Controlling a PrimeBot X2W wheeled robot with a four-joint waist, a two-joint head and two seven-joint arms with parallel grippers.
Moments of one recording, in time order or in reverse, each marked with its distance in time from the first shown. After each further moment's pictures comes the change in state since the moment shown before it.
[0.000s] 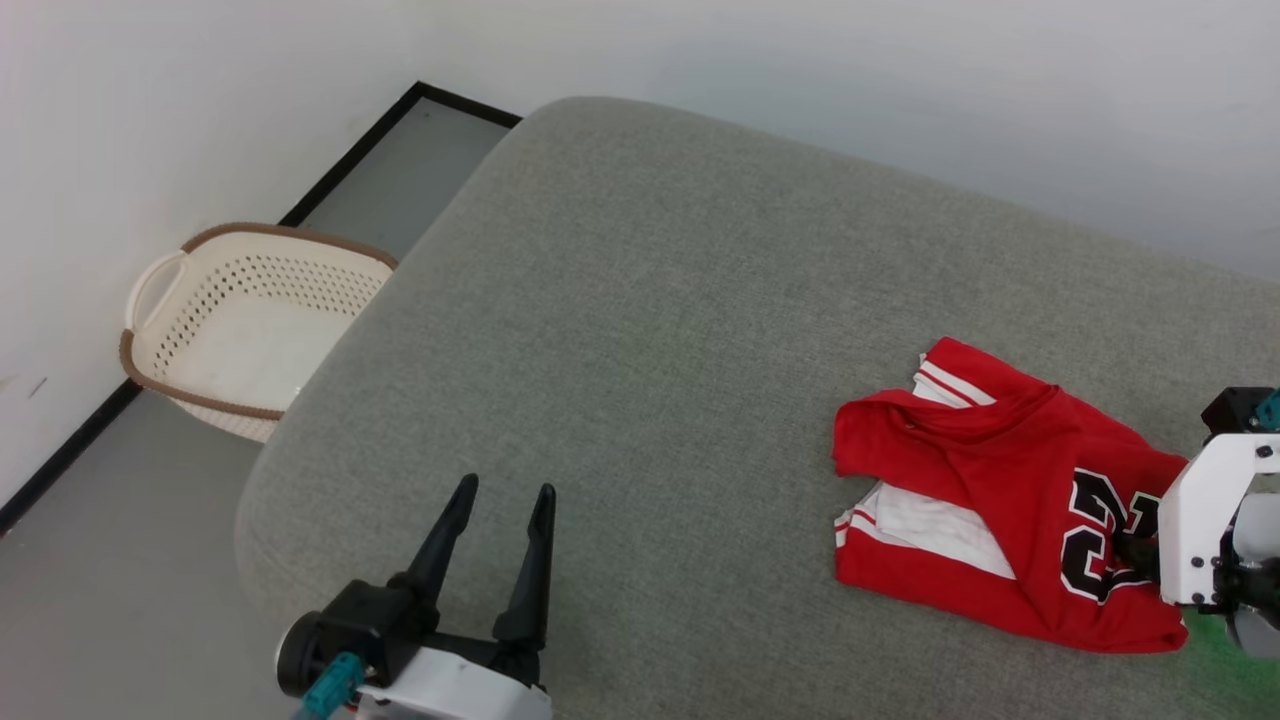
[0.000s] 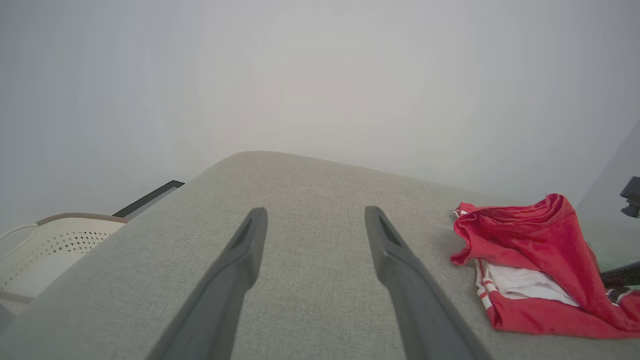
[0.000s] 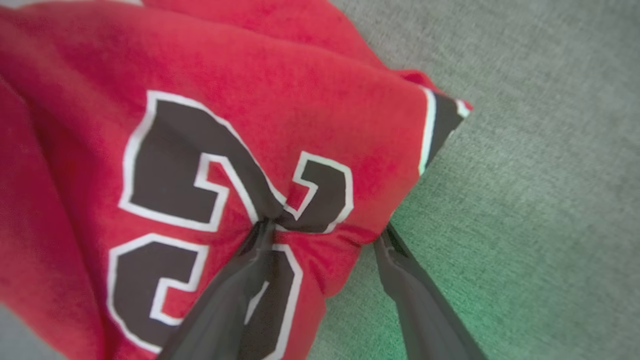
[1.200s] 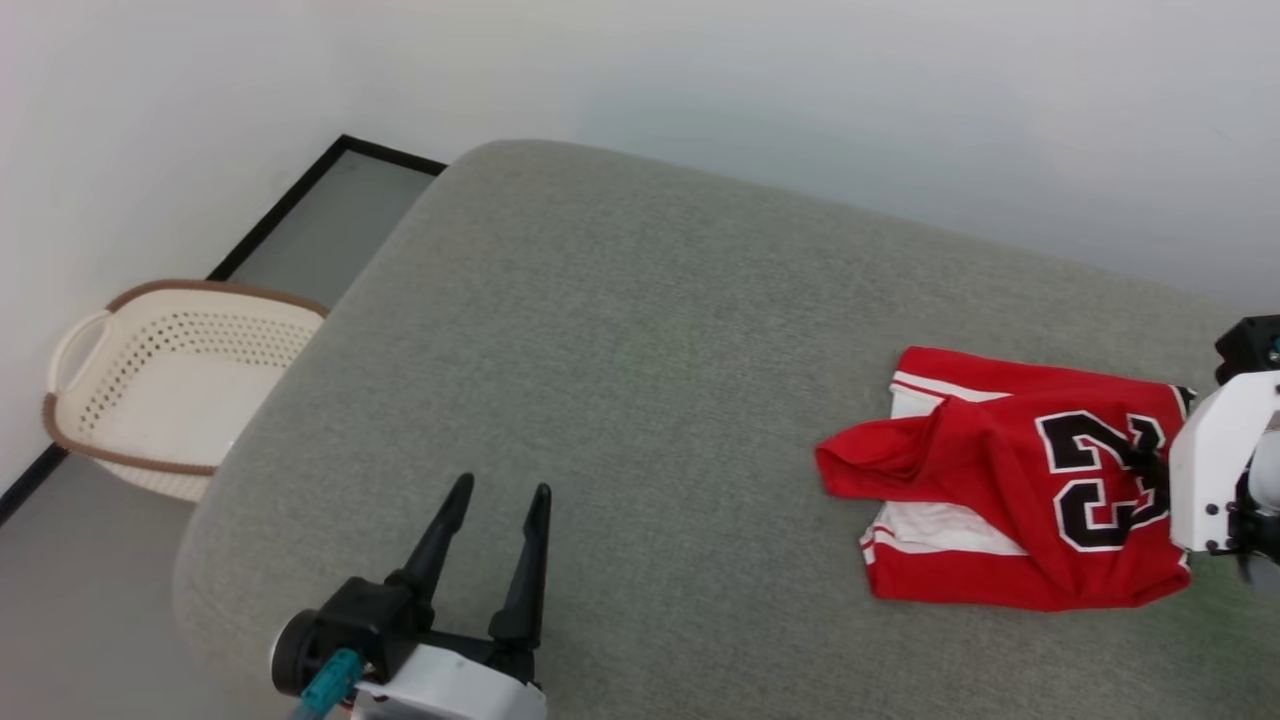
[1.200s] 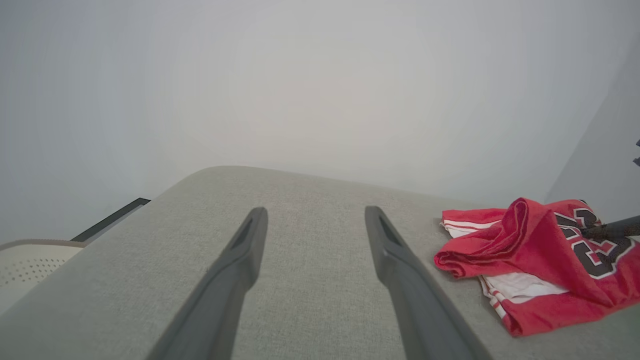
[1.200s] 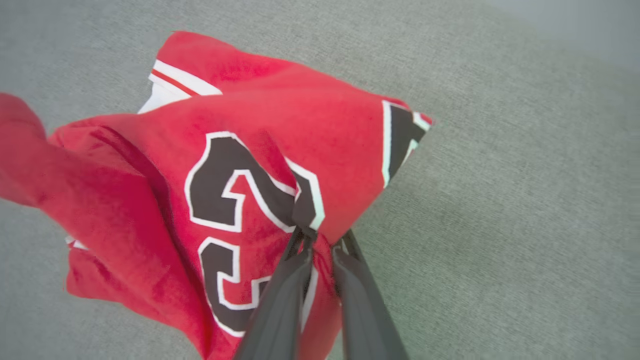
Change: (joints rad) left arm -0.005 -0.002 0.007 0.013 0.012 0.000 0.000; right arm -0.051 -0.042 -0.014 -0.119 -0.015 0.003 -0.044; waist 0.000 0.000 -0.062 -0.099
